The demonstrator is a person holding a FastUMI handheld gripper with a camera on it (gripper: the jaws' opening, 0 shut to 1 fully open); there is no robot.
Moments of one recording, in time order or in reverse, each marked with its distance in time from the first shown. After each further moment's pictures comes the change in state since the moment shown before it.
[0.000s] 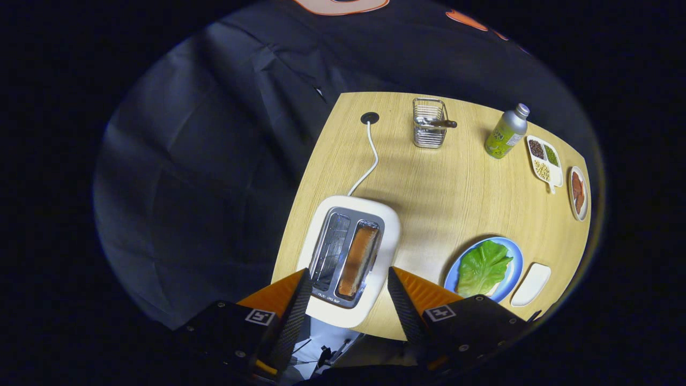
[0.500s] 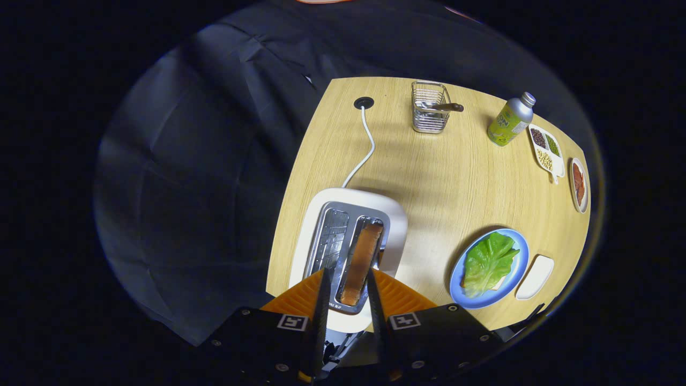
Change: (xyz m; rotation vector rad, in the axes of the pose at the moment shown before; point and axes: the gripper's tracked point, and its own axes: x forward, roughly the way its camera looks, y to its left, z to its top) arm 0.027 -0.008 -0.005 0.036 0.056 -0.058
